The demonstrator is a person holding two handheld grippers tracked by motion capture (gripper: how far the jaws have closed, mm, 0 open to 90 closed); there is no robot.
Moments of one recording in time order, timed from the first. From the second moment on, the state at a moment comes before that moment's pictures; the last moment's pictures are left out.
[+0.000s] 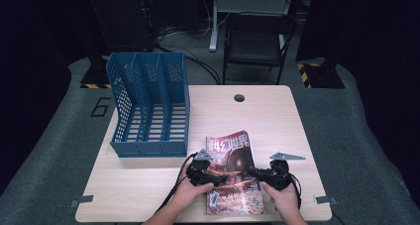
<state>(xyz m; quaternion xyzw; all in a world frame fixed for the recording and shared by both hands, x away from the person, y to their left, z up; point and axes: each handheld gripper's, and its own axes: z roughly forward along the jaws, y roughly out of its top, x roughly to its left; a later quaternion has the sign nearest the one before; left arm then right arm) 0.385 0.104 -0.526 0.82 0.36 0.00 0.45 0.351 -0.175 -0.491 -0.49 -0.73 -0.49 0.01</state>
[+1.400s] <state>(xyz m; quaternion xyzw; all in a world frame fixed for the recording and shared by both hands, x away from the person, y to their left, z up) 0.392 0.106 -0.525 0.80 0.41 0.02 0.44 0.368 -0.188 -0.517 -0.55 -0.72 -0.42 0.03</state>
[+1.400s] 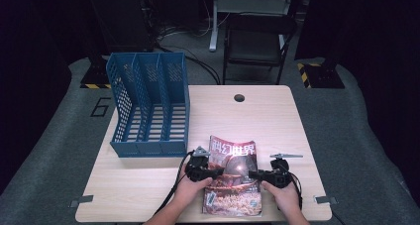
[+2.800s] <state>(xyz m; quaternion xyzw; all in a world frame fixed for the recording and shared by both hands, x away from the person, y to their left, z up) 0.397 0.102 -0.523 0.79 0.43 0.01 0.44 0.367 -0.181 -0.520 -0.54 -0.72 -0.44 0.03</state>
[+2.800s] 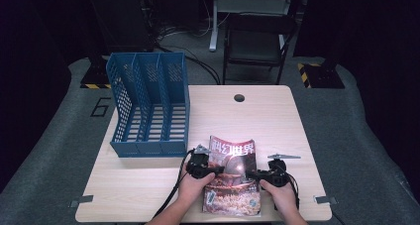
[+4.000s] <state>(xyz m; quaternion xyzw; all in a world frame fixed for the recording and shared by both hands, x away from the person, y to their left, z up) 0.394 0.114 -0.501 0.79 0.40 0.00 0.46 0.371 -0.181 -0.518 -0.50 -0.74 -0.44 0.05</state>
